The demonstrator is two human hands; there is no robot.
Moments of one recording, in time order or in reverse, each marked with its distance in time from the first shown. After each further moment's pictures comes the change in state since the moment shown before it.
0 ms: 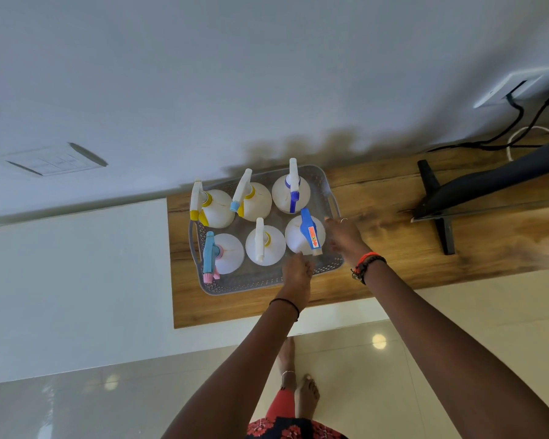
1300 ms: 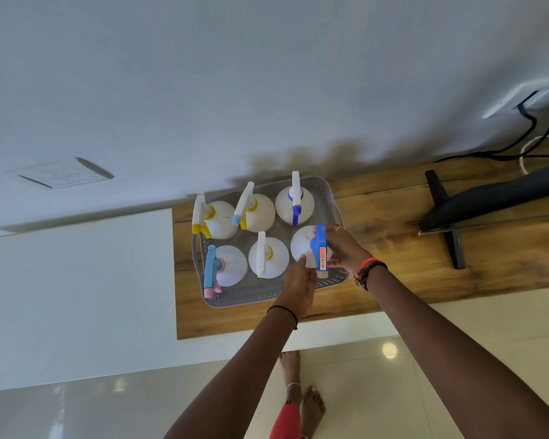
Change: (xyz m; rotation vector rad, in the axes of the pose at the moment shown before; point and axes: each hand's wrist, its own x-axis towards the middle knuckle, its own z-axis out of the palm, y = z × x) left_hand -0.007 0.016 0.005 -0.086 -0.124 -0.062; right_hand 0.000 -0.011 0.000 0.045 -0.289 0.107
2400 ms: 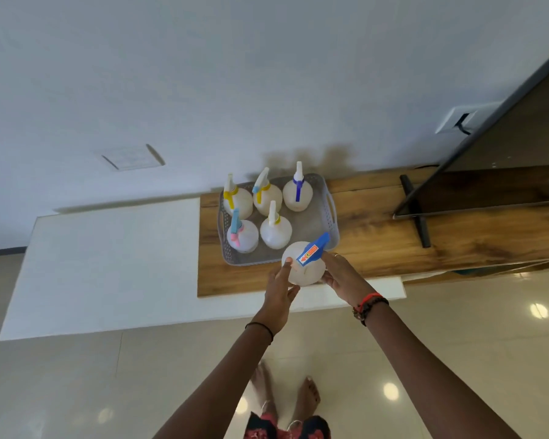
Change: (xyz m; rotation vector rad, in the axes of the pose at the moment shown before) left_hand -0.162 -0.059 -0.080 0.245 -0.077 0.276; right_hand -0.169 0.093 0.027 0.155 -0.053 -0.134
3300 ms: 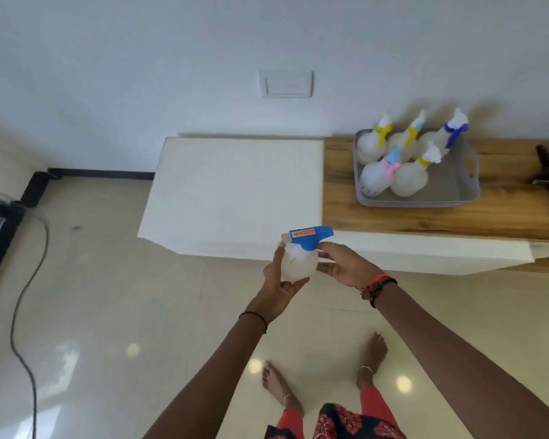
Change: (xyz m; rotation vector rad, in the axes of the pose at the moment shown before) left_hand -0.126 -0.020 -0.377 -0.335 -0.026 -0.004; right_hand -0.079 0.168 0.322 -0.133 -0.187 0.148
